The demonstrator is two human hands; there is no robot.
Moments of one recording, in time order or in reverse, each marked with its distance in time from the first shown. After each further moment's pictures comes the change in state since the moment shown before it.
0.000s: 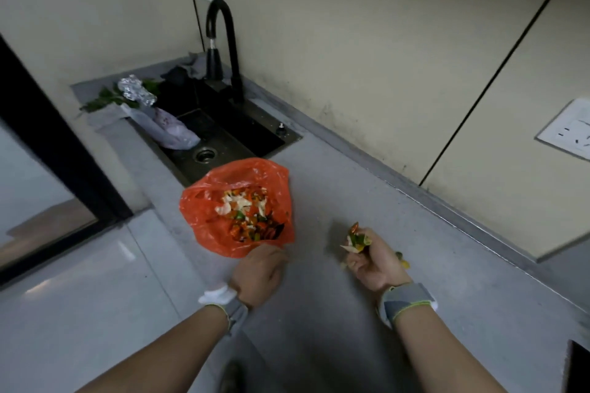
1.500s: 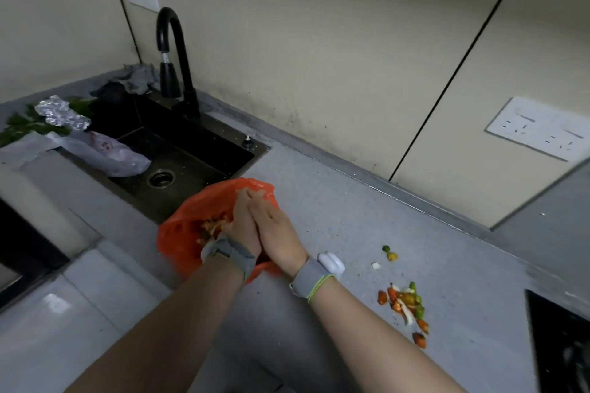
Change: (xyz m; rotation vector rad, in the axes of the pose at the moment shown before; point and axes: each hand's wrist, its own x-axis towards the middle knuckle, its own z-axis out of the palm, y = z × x) left_hand 0.106 0.020 -0.112 -1.127 0.246 -0.580; right_hand -0.002 0.081 0.193 -1.052 -0.158 -0.737
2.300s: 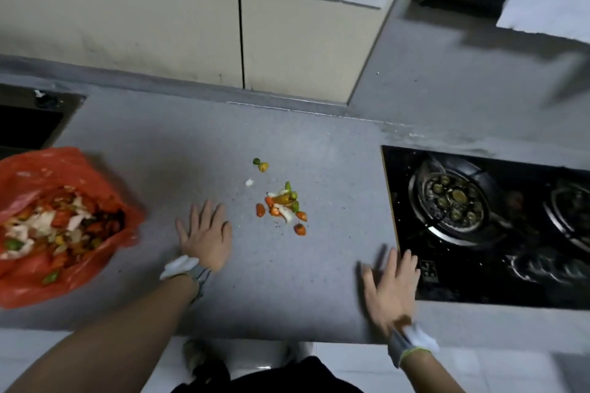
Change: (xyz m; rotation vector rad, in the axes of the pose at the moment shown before) left_hand -0.053 -0.222 0.107 1.570 -0.568 0.253; right_hand -0.374 0.263 -0.193 -0.678 0.743 0.888
